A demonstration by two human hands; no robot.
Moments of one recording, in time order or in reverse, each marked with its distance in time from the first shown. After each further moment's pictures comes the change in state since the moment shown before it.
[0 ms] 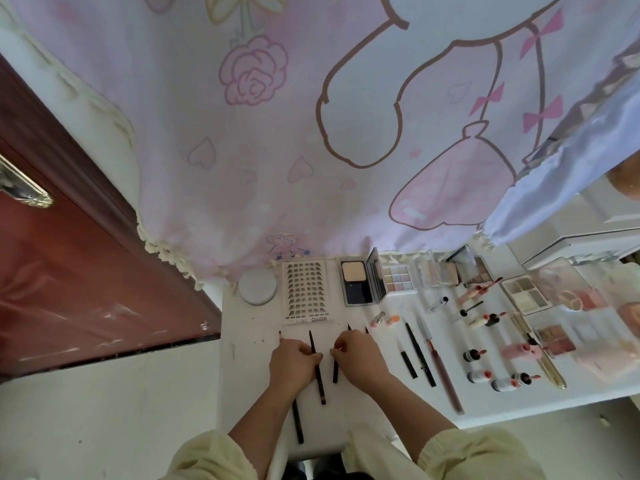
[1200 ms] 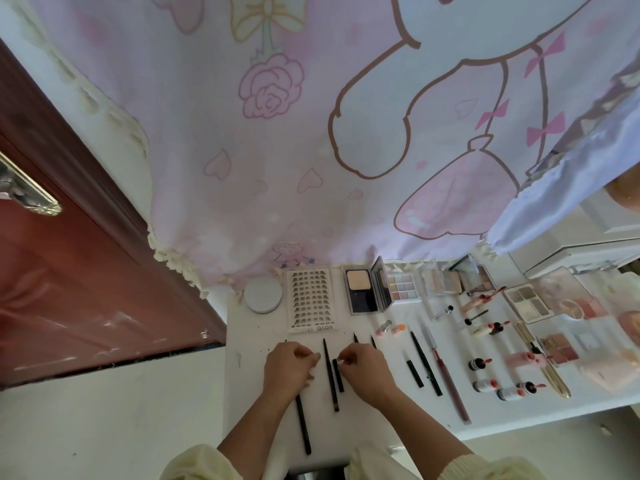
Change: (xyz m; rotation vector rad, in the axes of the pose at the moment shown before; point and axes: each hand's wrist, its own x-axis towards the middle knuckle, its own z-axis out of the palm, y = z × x) left_hand 0.007 -0.007 -0.017 -0.118 0.011 0.052; right_hand -0.001 0.013 0.012 0.165 0.029 0.035
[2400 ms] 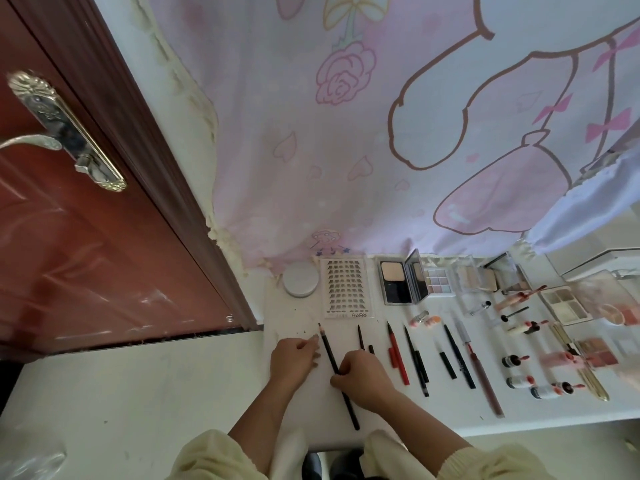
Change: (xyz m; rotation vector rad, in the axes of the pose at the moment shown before) left_hand 0.001 -0.042 -0.042 -0.198 0.040 -0.083; right_hand -0.027 -0.049 0.045 -0.149 -0.228 -0.040
